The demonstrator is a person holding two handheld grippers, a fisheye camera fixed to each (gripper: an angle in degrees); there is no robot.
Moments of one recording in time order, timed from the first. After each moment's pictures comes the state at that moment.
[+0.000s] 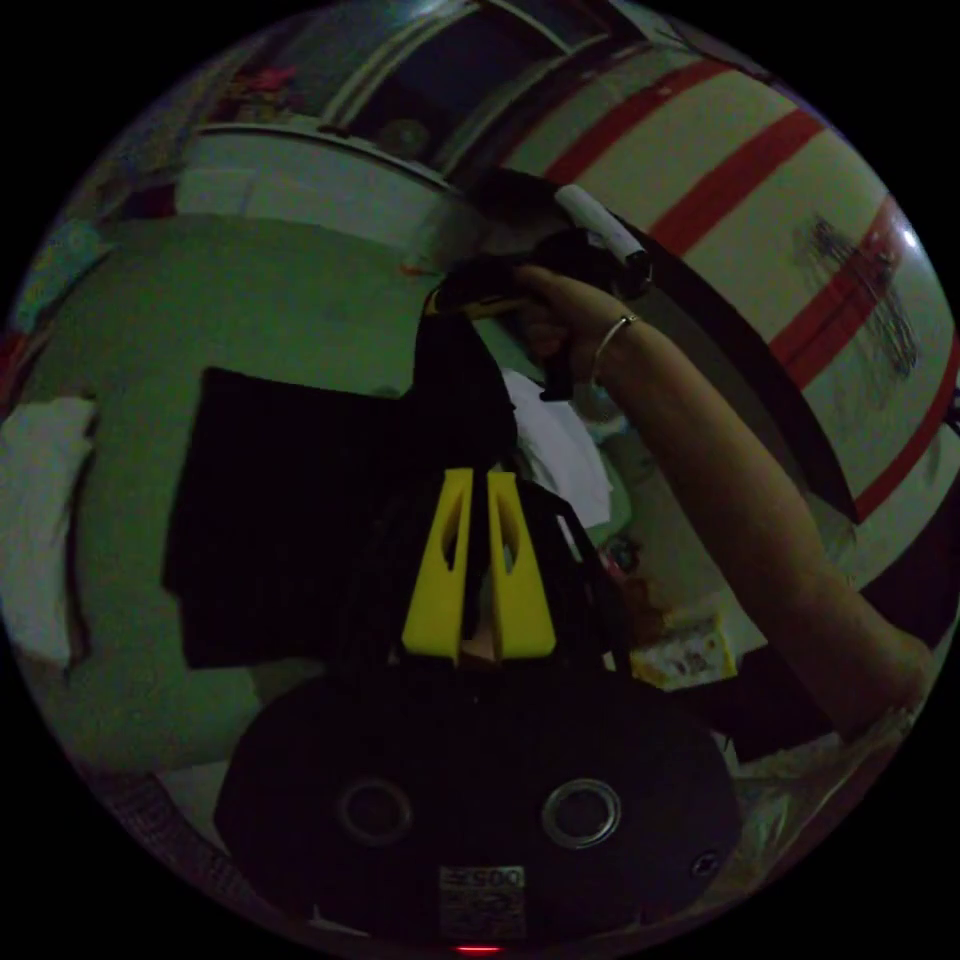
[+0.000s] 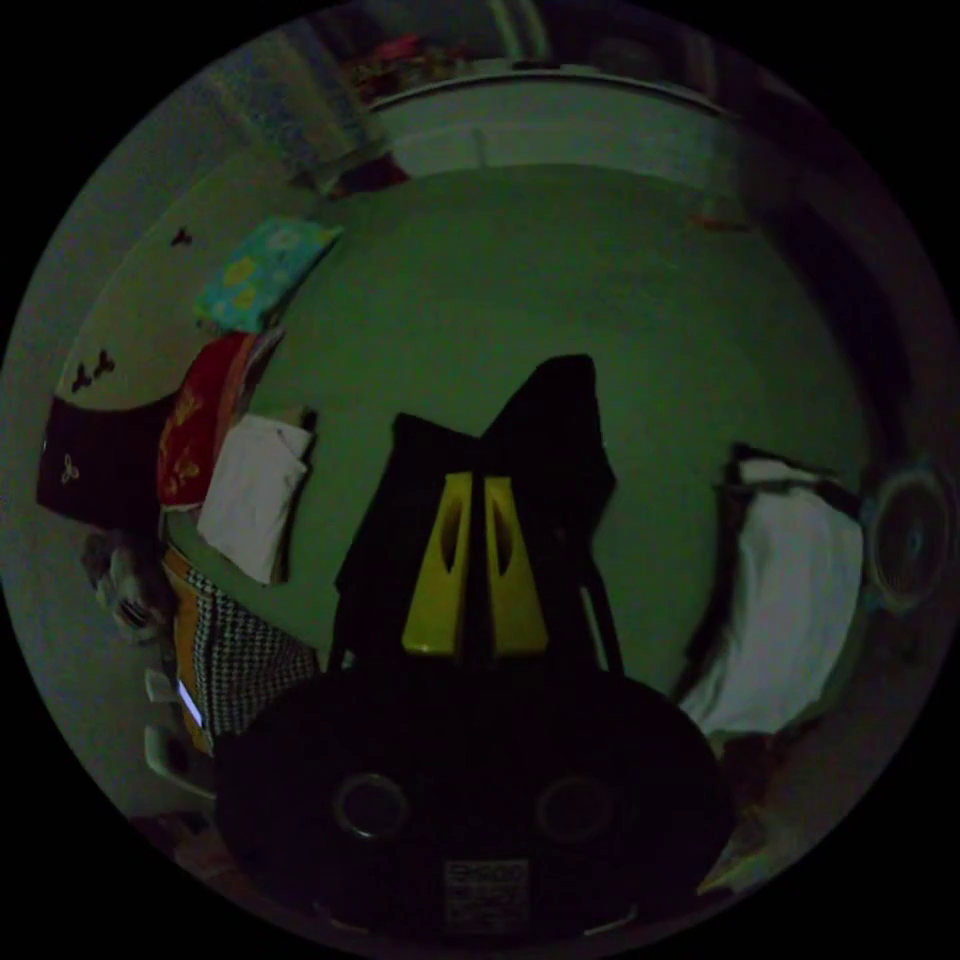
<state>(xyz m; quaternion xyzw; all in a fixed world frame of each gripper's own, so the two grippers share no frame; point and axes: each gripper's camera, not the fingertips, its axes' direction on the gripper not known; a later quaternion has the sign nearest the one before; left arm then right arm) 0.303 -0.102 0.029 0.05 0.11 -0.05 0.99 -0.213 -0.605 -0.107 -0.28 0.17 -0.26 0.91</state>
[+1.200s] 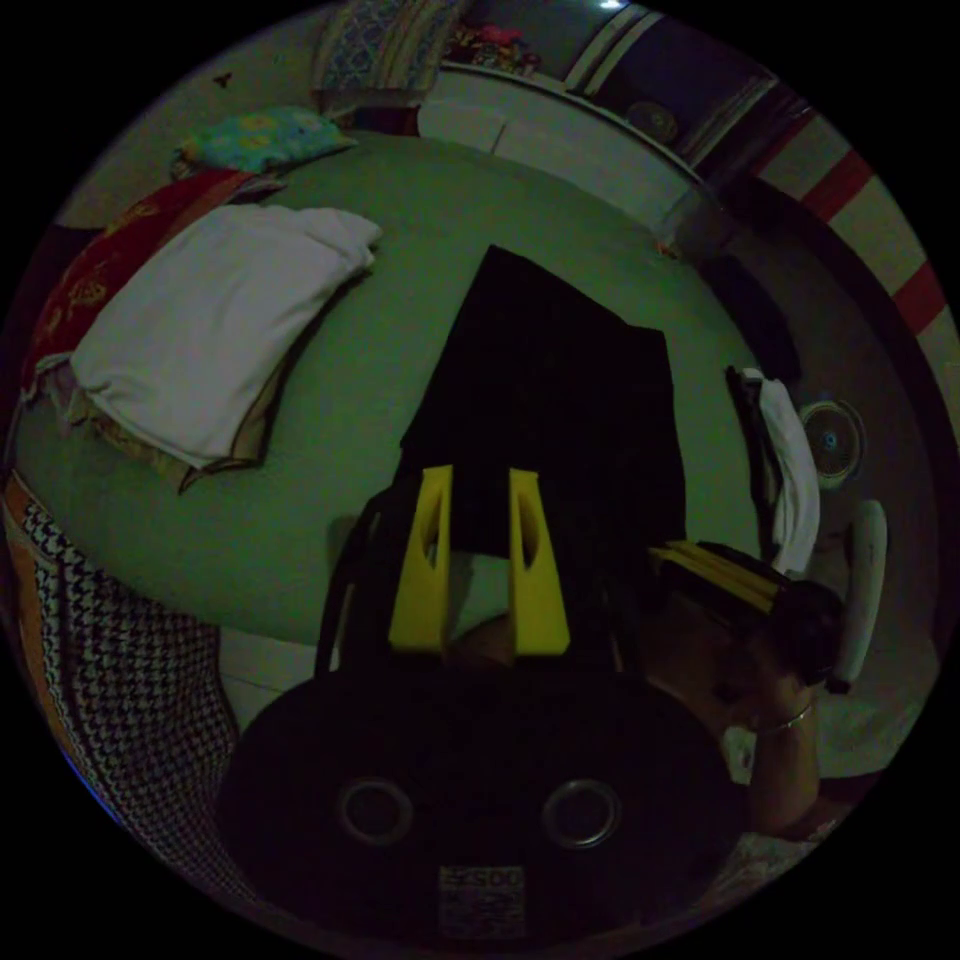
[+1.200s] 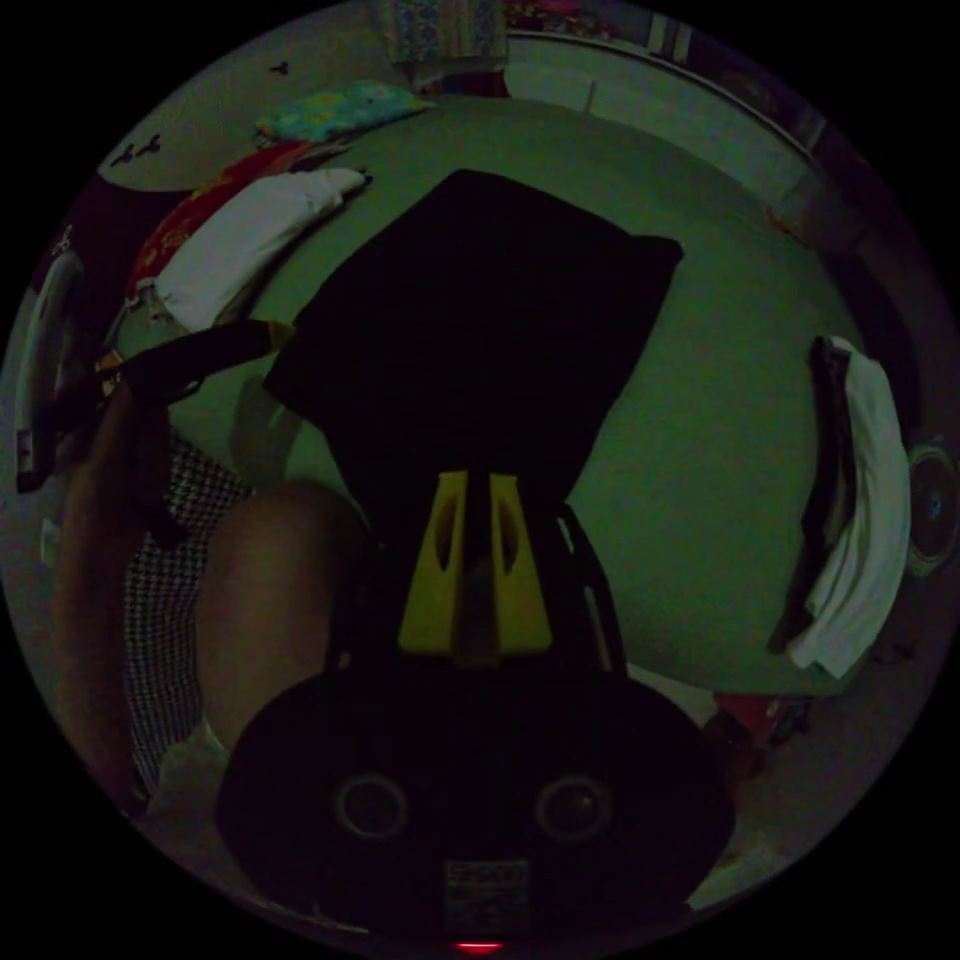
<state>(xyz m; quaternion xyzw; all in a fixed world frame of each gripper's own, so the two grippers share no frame) 0.130 -0.009 0.018 -0.03 -0.11 -0.21 0.97 -0.175 -0.281 -0.054 -0.31 0.21 -0.36 0.85</state>
